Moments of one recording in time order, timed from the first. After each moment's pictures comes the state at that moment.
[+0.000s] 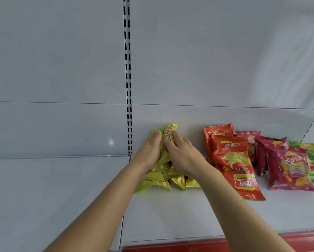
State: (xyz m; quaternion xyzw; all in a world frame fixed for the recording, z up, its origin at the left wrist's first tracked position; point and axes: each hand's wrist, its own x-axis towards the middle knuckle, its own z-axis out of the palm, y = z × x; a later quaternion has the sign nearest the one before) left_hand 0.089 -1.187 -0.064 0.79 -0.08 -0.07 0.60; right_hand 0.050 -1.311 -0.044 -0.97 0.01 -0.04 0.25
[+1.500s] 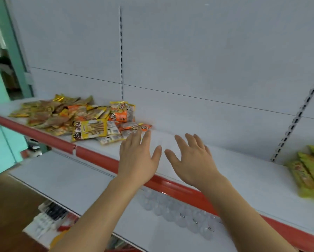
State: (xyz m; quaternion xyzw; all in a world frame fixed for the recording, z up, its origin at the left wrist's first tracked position) left_hand -0.089 -0.728 -0.087 0.95 0.11 0.23 0.18; right_hand -0.052 -0.892 -0.058 -0.96 -0.23 -0.11 0.12
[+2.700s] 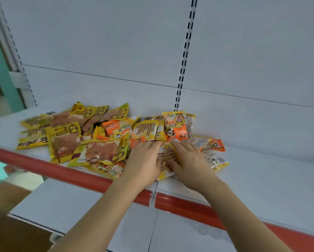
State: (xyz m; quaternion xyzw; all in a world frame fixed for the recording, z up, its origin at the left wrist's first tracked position) left_hand 0.014 -0.400 -0.108 0.97 -0.06 0.17 0.16; right_hand 0.046 -0.571 -0.111 -0.95 -0.25 -0.11 0.17
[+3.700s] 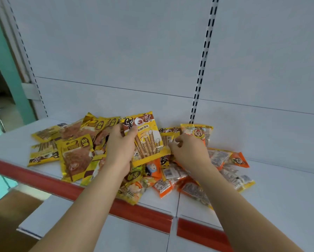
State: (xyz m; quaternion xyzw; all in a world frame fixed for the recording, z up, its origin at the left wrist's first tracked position) left_hand 0.055 -0.319 -0.064 0.63 0.14 0.27 0.72; right_hand 0.102 -0.494 -0.066 -0.95 -0.12 -0.12 0.27
